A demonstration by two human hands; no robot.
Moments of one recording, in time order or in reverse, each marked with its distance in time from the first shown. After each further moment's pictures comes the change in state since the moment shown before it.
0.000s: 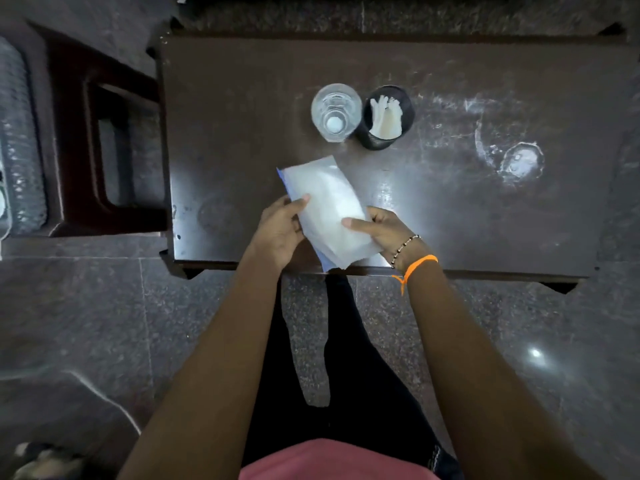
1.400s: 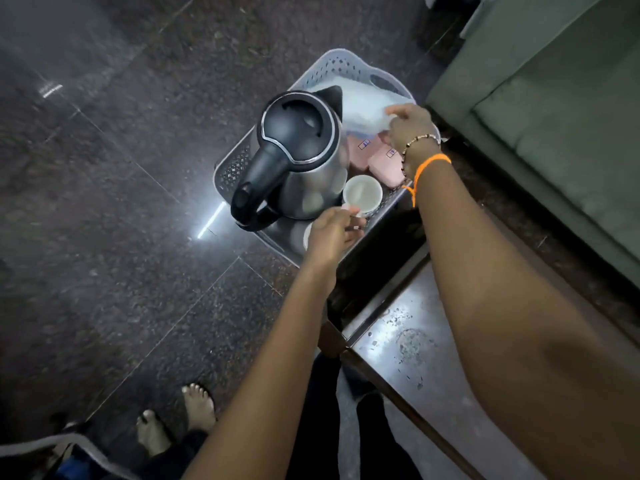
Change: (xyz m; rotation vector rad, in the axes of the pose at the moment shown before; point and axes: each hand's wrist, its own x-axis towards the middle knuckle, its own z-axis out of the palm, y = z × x) left_hand -0.013 0.225 -0.376 -0.483 0.241 0.342; right_hand 0.180 -0.192 0.604 -0.819 0.064 -0.546
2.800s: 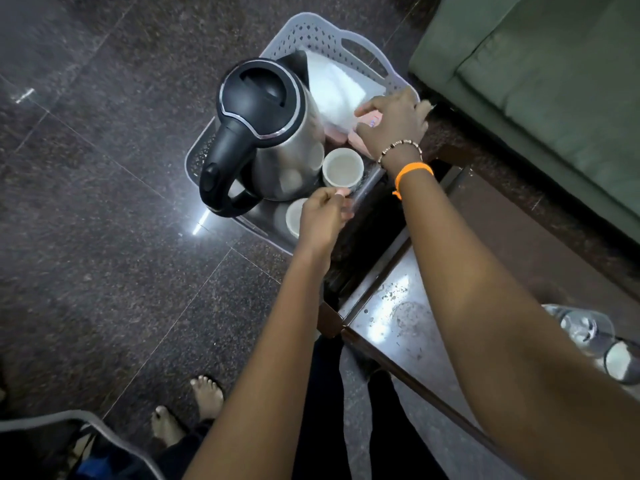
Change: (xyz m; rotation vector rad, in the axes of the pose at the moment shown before) left_hand -0.001 -0.012 0.015 0.169 0.037 0.030; right_hand -0.037 0.030 -0.014 -0.649 0.131 -0.212
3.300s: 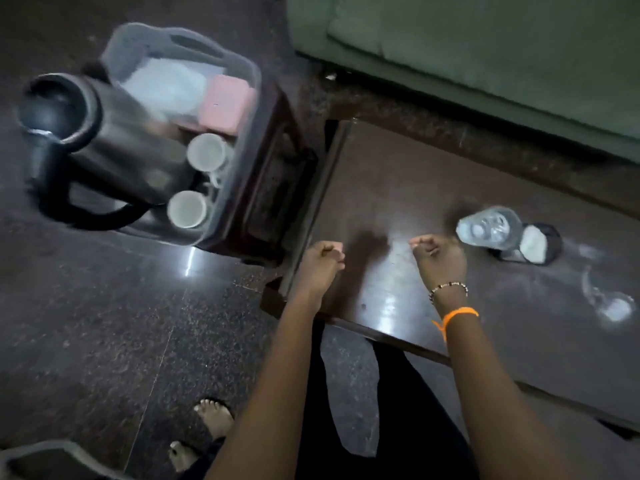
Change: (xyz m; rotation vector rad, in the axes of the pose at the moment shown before) left_hand -0.080 -0.150 0.105 0.491 -0.221 -0.147; right_hand -0.240 0.279 -0.054 0.420 0.107 0.628
